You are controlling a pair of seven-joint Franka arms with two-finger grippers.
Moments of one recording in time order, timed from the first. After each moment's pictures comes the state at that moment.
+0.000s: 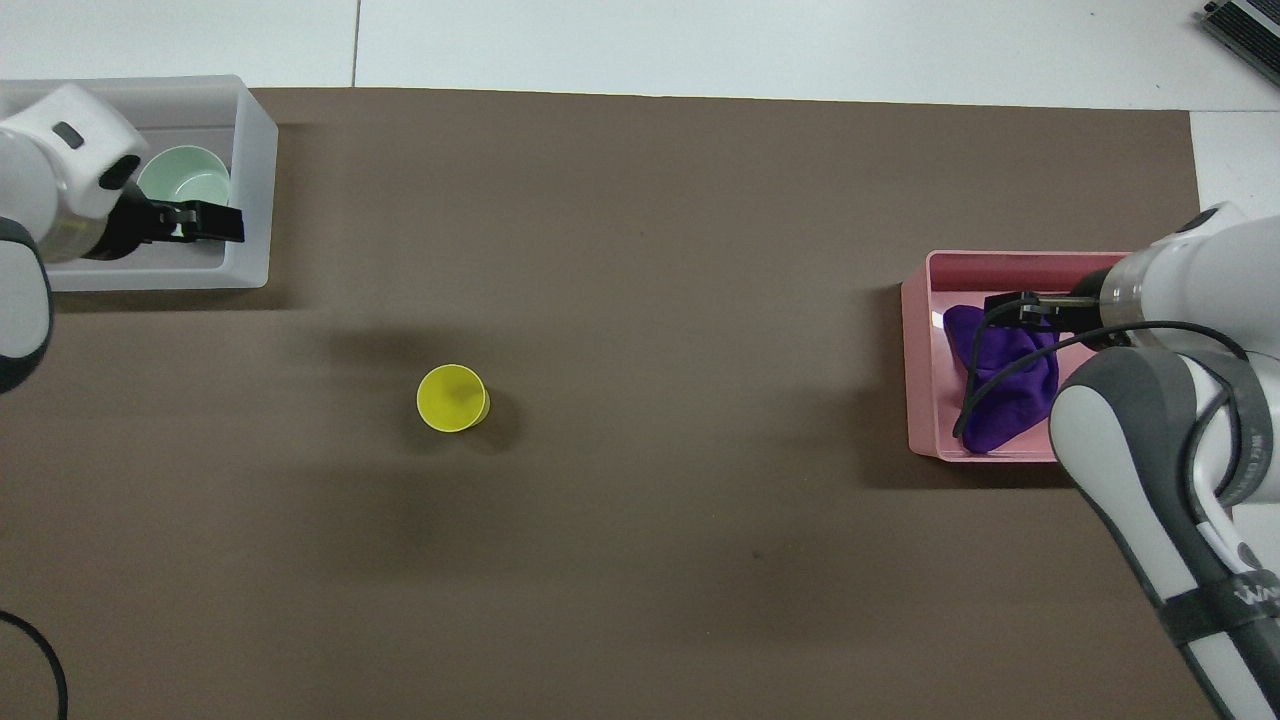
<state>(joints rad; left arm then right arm) 0.01 0.15 -0.07 -1.80 -0.02 2.15 0.01 0.04 0.02 -0.03 -1.97 -0.03 2.11 0.13</state>
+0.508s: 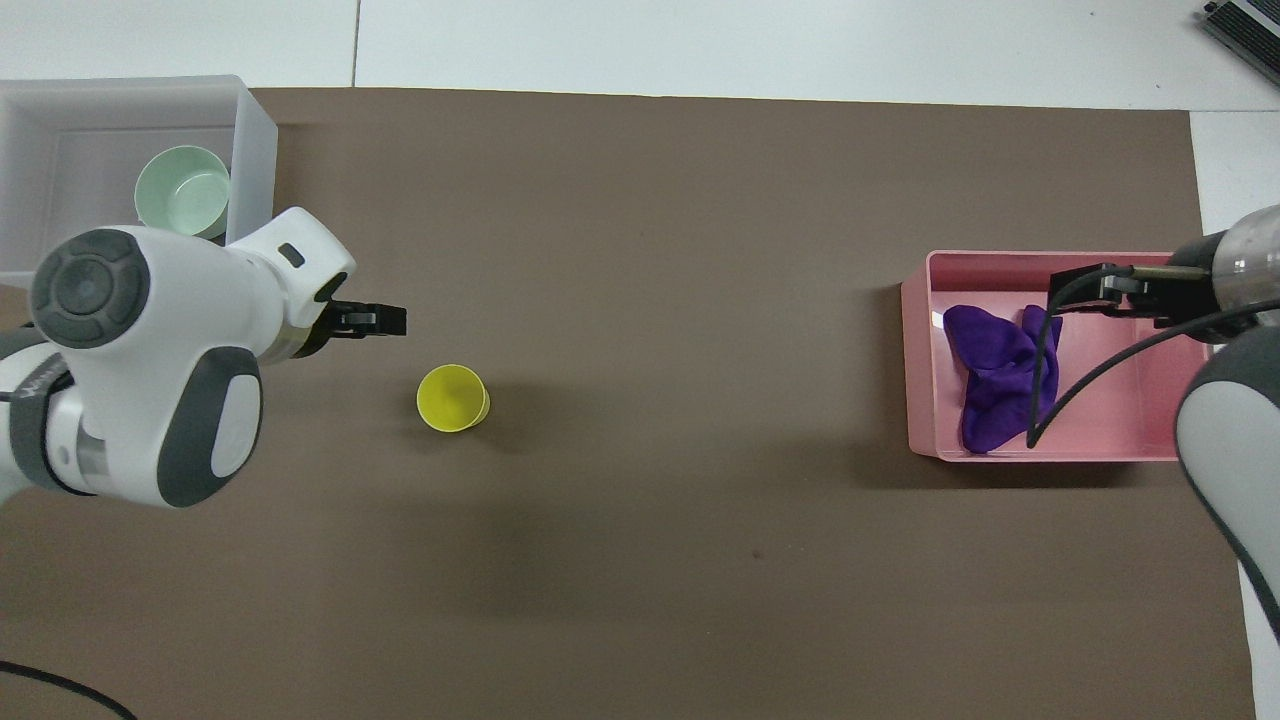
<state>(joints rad) -0.20 0.06 -0.07 -2.06 -0.02 2.29 -0.18 0.04 -0.04 -0.04 -1.76 -0.04 1.82 0.16</state>
